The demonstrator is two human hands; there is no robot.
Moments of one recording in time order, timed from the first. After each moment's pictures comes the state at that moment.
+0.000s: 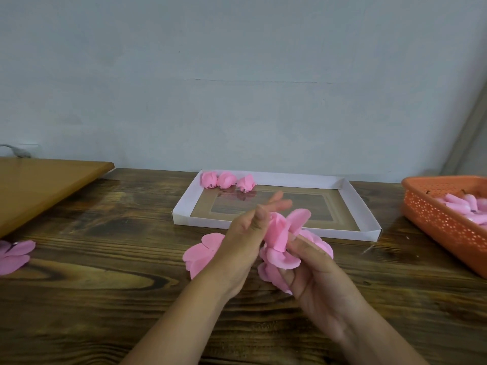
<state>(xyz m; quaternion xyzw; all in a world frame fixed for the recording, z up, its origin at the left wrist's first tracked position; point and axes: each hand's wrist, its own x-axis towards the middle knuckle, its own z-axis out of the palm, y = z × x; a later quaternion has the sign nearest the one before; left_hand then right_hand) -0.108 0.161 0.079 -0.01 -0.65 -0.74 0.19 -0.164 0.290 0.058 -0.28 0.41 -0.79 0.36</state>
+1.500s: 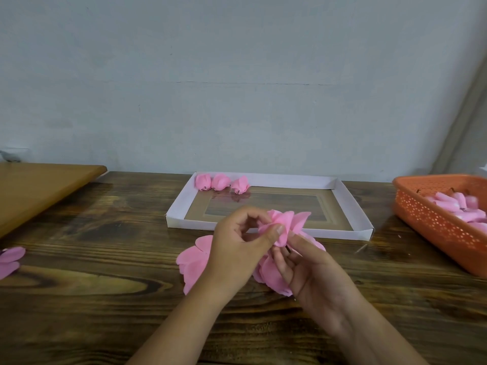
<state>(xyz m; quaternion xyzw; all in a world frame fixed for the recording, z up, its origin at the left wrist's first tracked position) -0.118 0.159 0.065 -0.01 -0.69 -0.62 0.36 -0.166 0.295 0.072 -0.11 0.34 -0.84 0.40</state>
